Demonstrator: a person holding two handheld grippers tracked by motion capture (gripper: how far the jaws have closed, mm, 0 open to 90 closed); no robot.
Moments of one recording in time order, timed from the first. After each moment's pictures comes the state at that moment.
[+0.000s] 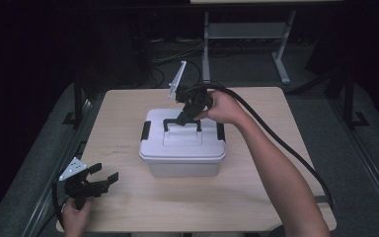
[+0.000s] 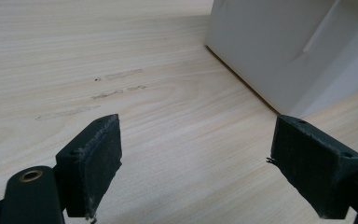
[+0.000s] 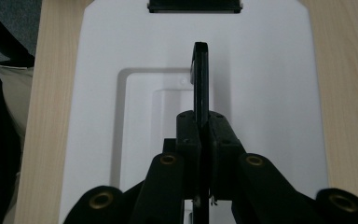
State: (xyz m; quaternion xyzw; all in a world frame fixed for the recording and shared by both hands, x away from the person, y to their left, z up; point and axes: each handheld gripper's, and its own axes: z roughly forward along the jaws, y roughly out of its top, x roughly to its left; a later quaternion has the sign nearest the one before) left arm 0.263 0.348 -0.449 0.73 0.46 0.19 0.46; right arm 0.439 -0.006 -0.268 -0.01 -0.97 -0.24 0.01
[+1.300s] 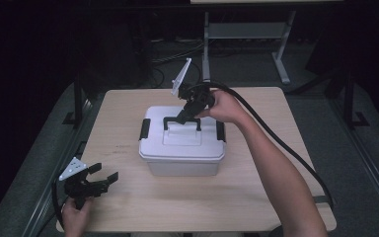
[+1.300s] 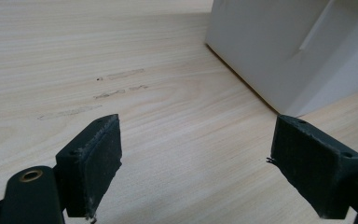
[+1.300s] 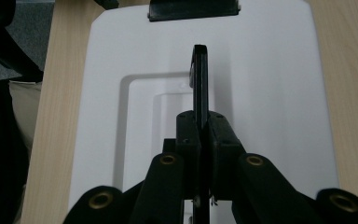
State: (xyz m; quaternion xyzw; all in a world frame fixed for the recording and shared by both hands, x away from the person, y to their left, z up) left arm 0.264 0.348 -0.449 0.73 0.46 0.20 0.46; right arm 0.447 -0.013 -0.270 -0.03 -0.96 -0.27 0.02
